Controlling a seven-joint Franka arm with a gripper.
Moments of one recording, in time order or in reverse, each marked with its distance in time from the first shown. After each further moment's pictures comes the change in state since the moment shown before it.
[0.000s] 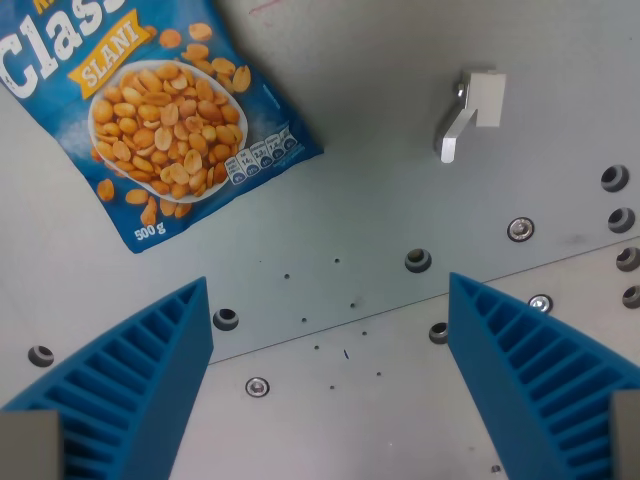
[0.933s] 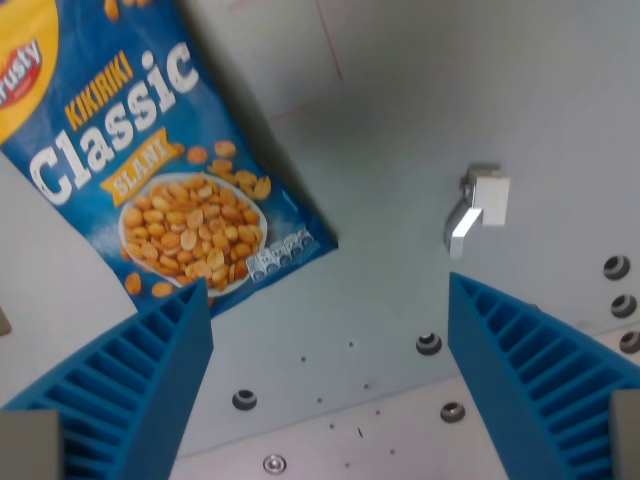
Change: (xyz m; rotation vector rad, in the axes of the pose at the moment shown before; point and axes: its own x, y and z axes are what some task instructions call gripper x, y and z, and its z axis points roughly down) arm 0.059 -0.004 0.000 0.007 0.030 0.010
